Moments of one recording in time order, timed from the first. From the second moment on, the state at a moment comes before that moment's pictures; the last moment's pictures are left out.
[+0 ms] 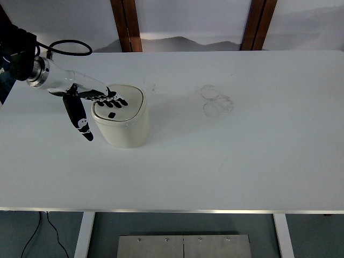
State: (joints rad) left arm -1.68 0.78 0.30 -1.39 0.68 -0.61 0.15; right arm 0.05 0.00 0.22 0.16 -0.38 -0.02 -0.07
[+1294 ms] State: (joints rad) left arm -1.64 0.78 0.30 -1.39 0.70 -0.61 0.15; right arm 0.05 0.00 0.23 0.16 -0.38 -0.02 -0.07
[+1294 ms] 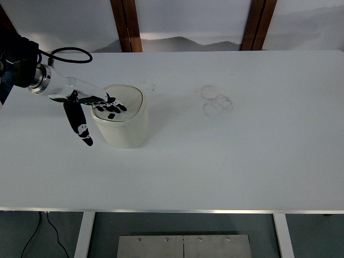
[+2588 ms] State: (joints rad) left arm -1.88 0.79 0.28 -1.31 0.45 -0.61 0.15; right arm 0.05 0.00 0.22 0.16 -0.38 -0.02 -0.07
